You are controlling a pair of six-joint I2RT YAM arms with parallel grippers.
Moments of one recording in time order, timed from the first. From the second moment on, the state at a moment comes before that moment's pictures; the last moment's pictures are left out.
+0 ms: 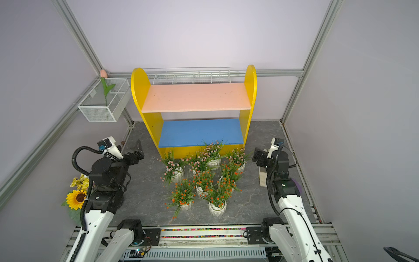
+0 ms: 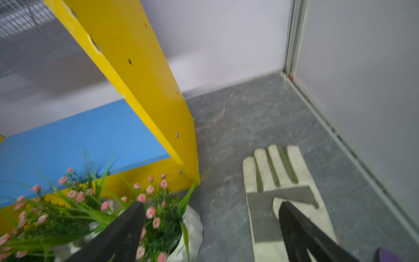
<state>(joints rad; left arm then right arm) -0.08 0.66 0.69 -0.08 -0.06 -0.29 0.11 0.82 0.69 -0.33 0.09 0.33</state>
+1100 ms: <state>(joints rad) -0.18 0.73 0.75 -0.13 0.22 -0.31 0.51 0.92 0.59 -0.73 0.05 0.63</state>
